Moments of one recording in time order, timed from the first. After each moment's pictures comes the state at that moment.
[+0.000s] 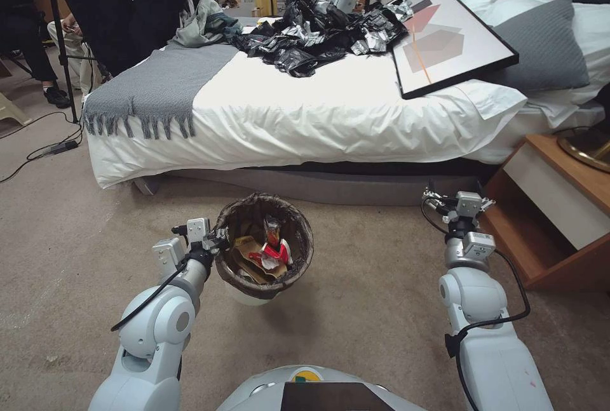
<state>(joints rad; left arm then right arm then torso) 1.47 -1.44 -0.58 -2.32 -0.50 0.74 -0.21 -1.31 1.36 0.74 1.97 0.08 -0.04 0.18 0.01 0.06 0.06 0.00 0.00</state>
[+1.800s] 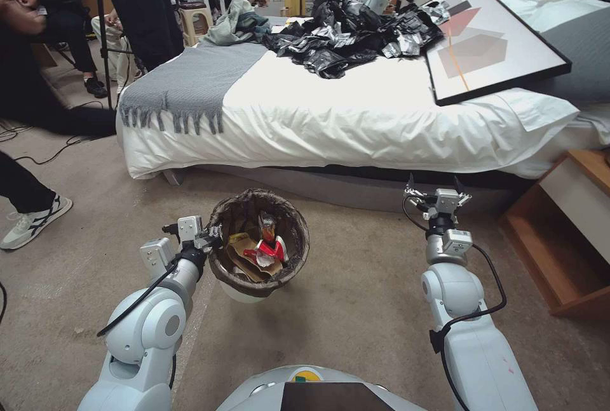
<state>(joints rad) 1.48 -1.42 -0.61 -2.35 -0.54 0.74 -0.22 -1.28 1.36 0.64 1.93 0.07 0.01 0.20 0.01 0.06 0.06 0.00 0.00</state>
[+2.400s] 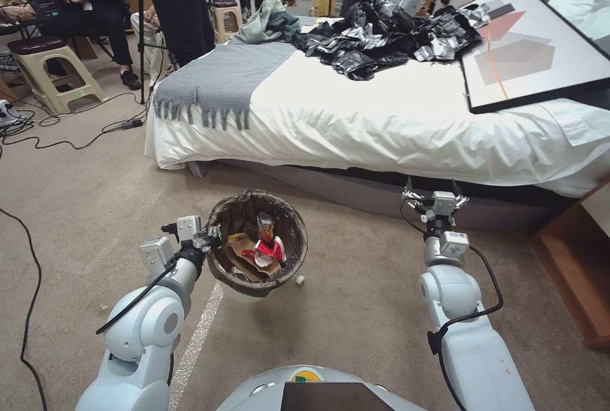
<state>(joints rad) 1.48 -1.41 -0.61 -2.35 -0.54 0.74 -0.22 -1.28 1.37 0.64 1.93 0.06 0.01 0.20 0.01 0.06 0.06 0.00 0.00</state>
